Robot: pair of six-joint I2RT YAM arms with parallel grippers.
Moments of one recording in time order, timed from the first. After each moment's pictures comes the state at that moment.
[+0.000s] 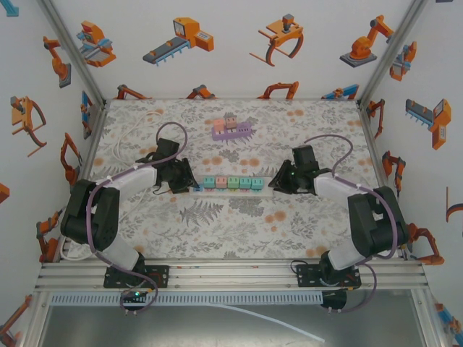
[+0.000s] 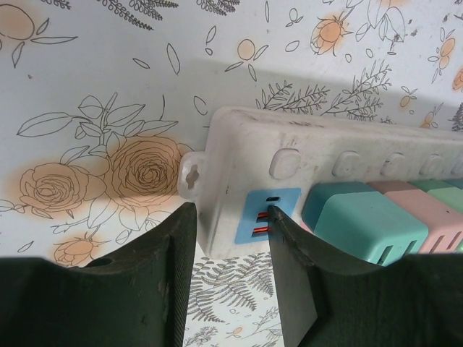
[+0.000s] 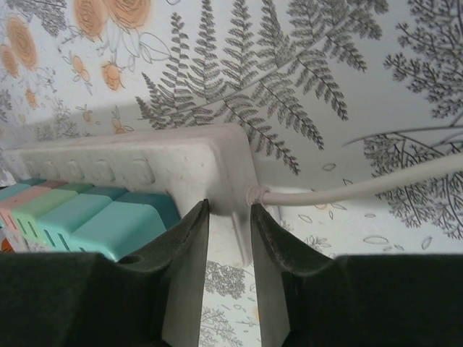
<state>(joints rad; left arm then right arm) -0.40 1.60 0.89 -0.34 0.16 -0.64 0.31 1.52 0.75 -0.16 -0.25 0.74</state>
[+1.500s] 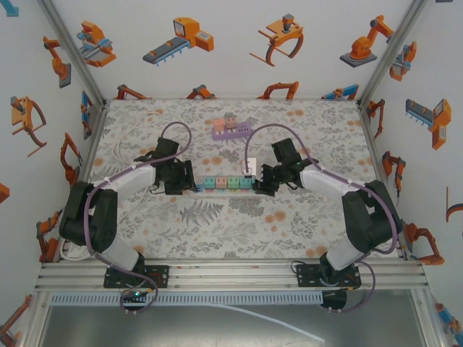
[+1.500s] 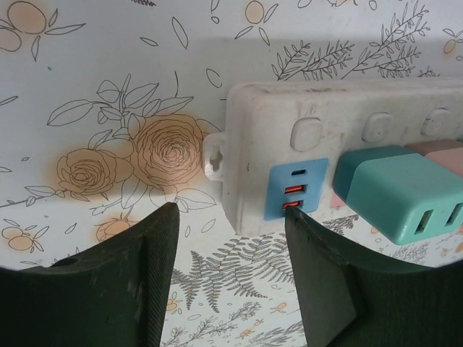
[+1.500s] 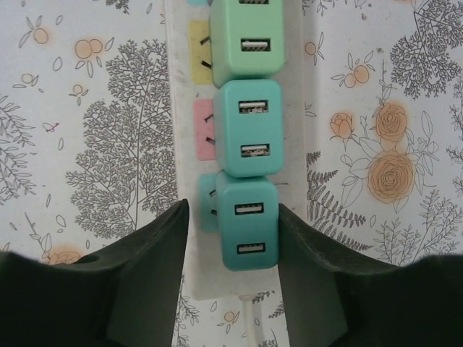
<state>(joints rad) -0.40 1.59 0.92 -0.44 0.16 -0.45 0.48 1.59 0.93 -0.33 -0.59 -0.97</state>
